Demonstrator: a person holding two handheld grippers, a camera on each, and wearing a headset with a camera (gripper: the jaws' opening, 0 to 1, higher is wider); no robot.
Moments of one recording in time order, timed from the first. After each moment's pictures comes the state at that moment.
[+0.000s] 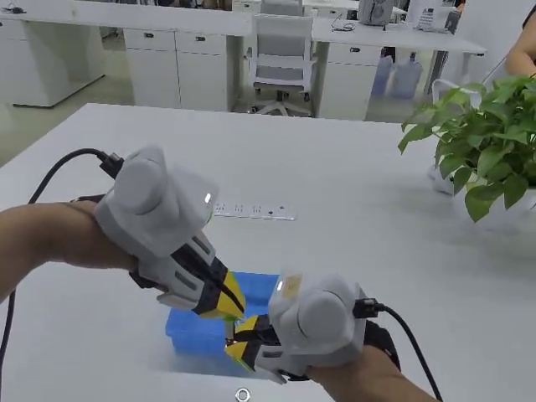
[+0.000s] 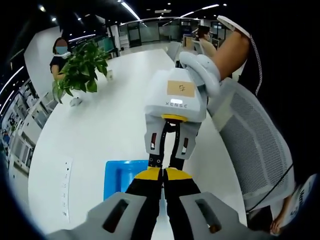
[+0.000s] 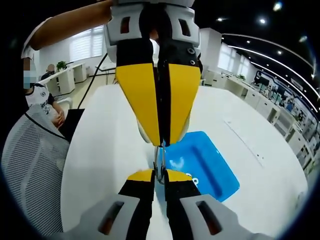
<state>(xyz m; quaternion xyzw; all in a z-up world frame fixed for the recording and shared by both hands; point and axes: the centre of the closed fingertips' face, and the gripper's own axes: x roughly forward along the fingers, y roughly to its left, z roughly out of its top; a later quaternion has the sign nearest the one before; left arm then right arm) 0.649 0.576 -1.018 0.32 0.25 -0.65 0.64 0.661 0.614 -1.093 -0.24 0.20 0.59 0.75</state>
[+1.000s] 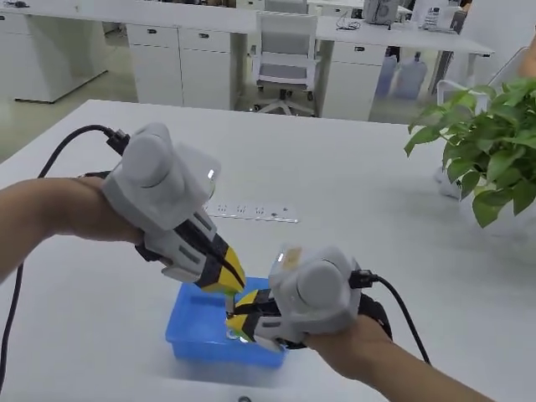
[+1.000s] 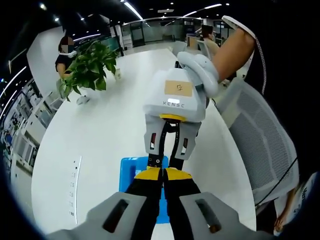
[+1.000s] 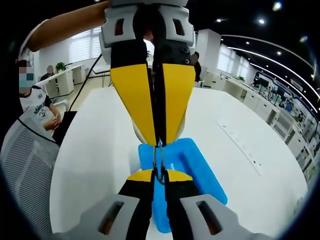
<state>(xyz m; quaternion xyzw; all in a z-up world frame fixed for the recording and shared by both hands) 0.687 0.587 -1.017 0.32 0.25 -0.64 0.65 0.702 0.626 -1.091 -0.24 0.20 0.59 0.75</state>
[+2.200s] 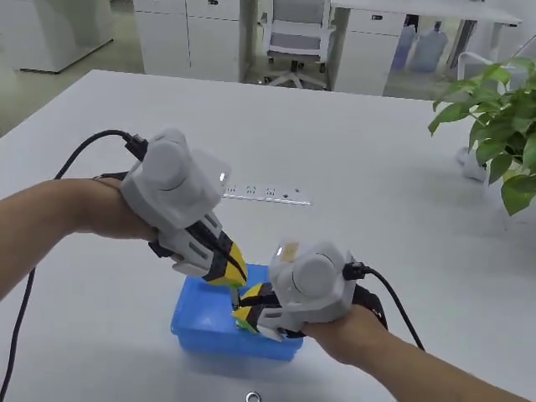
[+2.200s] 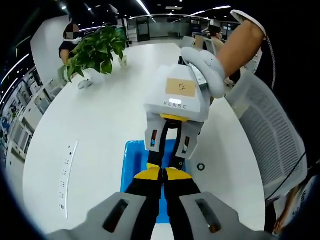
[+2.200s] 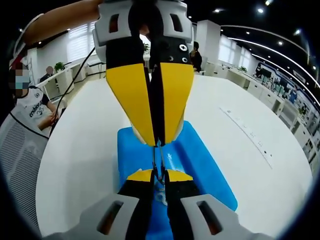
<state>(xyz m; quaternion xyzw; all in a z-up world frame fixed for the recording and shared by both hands) 0.723 0.600 -1.068 0.30 0.28 -0.63 0.65 0.733 0.633 -1.142 -0.24 0.24 0.59 0.73</state>
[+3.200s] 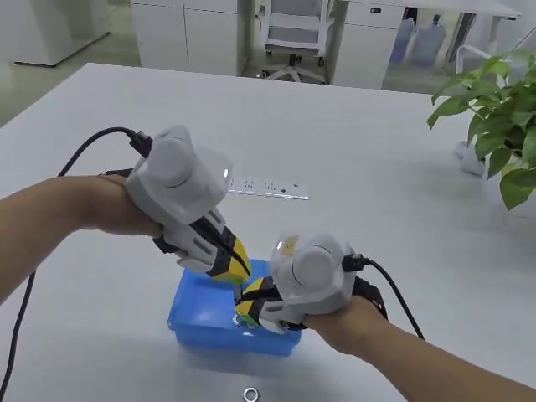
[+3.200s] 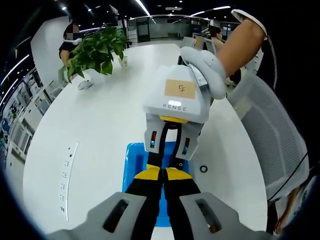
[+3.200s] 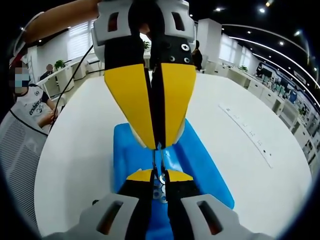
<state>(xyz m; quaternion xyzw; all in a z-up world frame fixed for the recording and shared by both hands) 0.725 0.594 -1.068 0.30 0.28 -0.63 0.65 0.736 0.629 -1.143 -0.24 0.24 0.59 0.73</state>
